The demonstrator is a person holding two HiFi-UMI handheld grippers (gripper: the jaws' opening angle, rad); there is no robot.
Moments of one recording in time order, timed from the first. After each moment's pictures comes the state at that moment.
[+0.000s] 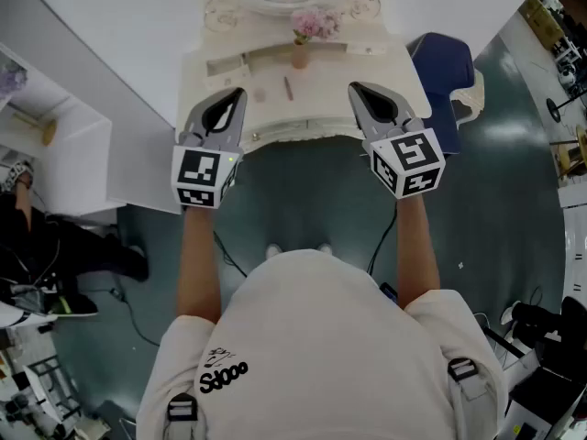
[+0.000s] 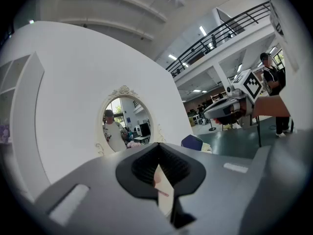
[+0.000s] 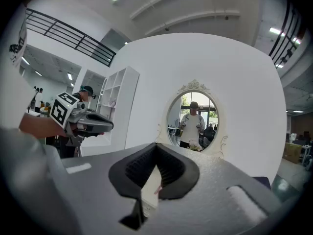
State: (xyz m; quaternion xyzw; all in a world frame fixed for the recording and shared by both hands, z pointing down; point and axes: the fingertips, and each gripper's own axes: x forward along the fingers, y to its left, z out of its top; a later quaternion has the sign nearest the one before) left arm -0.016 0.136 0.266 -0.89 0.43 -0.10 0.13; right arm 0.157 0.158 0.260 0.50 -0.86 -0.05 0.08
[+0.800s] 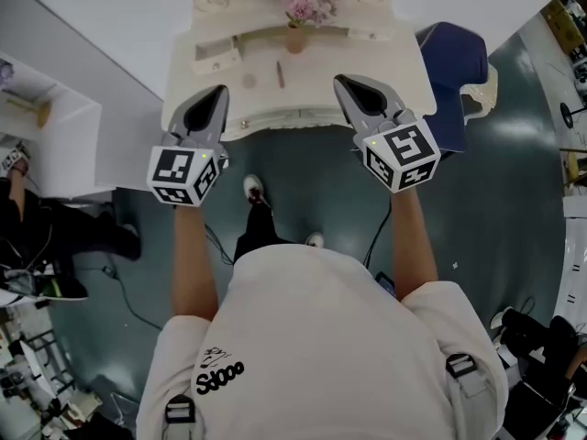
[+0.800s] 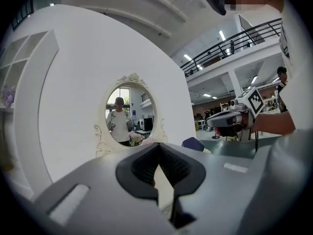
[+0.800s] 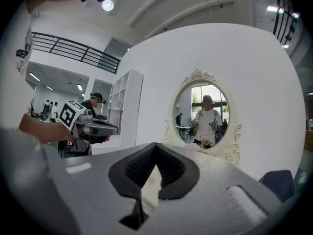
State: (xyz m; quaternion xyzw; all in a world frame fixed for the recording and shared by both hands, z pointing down) left arm 0.002 0.103 0.304 -0.89 0.46 -0.06 0.05; right arm 0.179 0.115 0.297 0.43 -0.90 -0.02 0.06
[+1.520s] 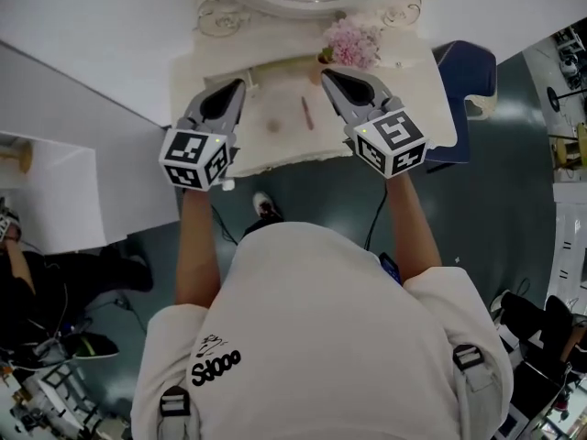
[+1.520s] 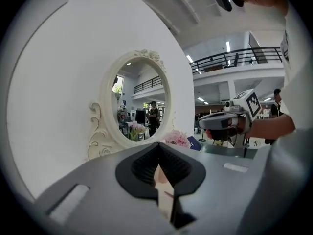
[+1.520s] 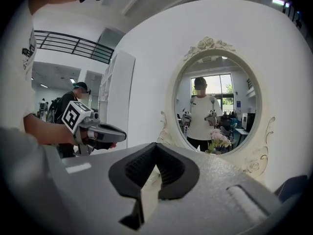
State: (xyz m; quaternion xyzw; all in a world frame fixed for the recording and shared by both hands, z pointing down) left arm -0.066 -0.114 0.337 -0.92 0.38 -0.07 -0.03; right arm 0.064 -0.091 0.313 0.44 -0.90 0.01 0.10
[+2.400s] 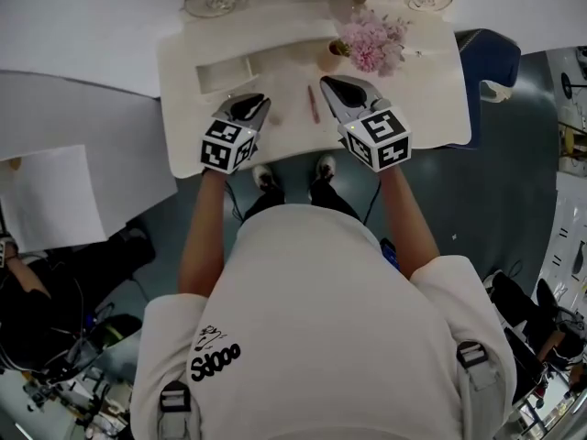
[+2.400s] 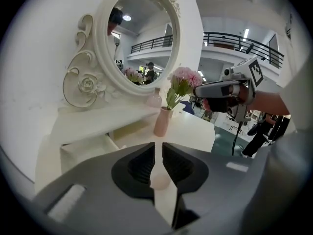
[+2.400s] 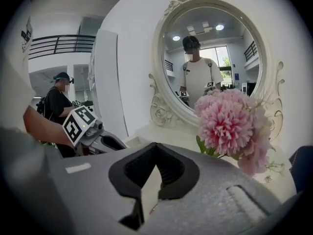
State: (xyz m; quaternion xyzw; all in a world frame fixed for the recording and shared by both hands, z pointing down) left arm -0.031 -0.156 0.529 -0.90 0.30 -0.24 -0.17; right arm 0.071 -0.156 0.444 0.43 -0.88 0.13 0.18
